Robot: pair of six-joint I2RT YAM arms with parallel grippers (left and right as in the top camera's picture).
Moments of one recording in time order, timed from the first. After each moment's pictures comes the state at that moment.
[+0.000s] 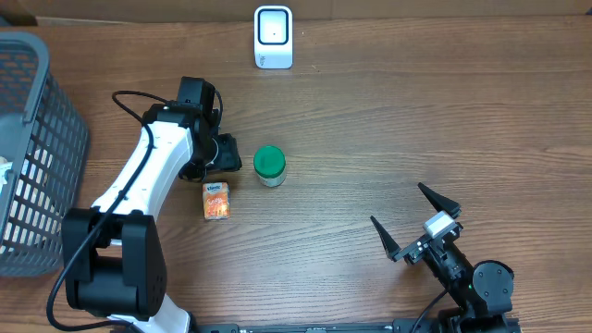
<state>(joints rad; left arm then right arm) -0.13 1.78 1.28 -0.93 0.10 -0.29 0.15 0.01 0.02 0.00 -0.44 -0.17</state>
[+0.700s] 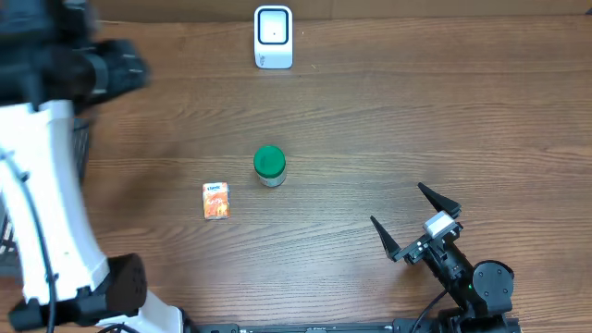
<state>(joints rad) 0.18 1.77 2.36 -1.60 0.06 -0.29 0.15 0.01 0.02 0.00 -0.44 -0.17</state>
